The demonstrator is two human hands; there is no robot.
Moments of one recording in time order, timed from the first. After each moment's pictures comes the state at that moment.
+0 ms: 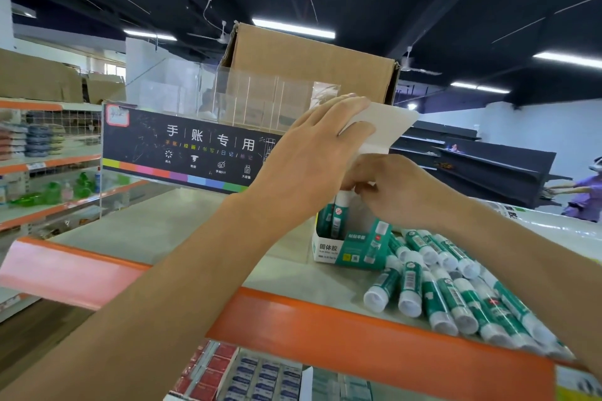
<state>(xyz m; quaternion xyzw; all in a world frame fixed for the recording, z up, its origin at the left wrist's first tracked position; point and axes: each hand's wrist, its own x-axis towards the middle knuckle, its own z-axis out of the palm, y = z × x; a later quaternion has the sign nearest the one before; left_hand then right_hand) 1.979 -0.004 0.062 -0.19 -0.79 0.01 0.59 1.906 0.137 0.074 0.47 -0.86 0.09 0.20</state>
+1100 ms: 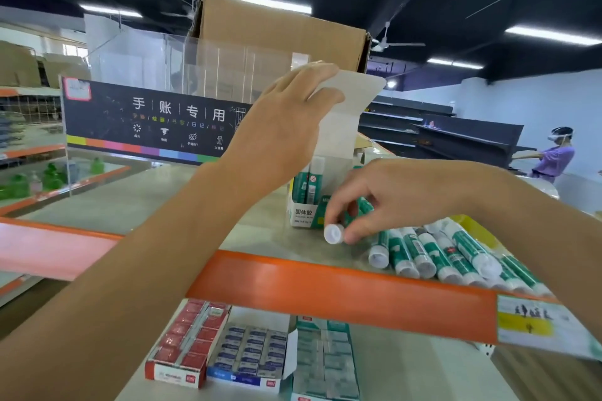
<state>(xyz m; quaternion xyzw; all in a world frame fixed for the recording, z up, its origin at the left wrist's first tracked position) 1.981 -0.004 0.060 -0.18 -0.80 -0.01 0.58 1.954 0.176 0.079 0.54 -0.84 -0.01 -0.04</state>
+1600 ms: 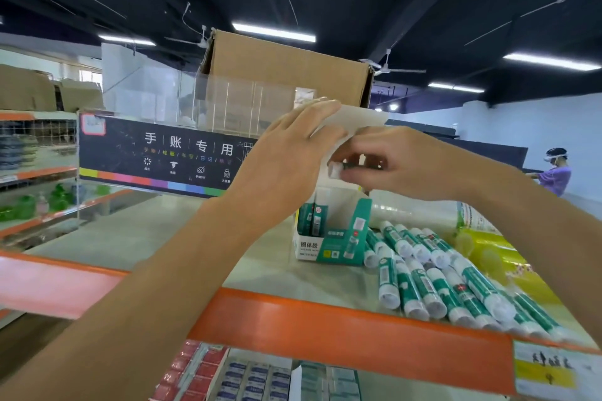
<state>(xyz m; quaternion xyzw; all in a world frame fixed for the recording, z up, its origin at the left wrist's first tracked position) 1.979 -0.007 0.060 -0.18 -0.81 0.01 0.56 1.929 0.170 0.113 0.55 -0.81 0.08 0.20</state>
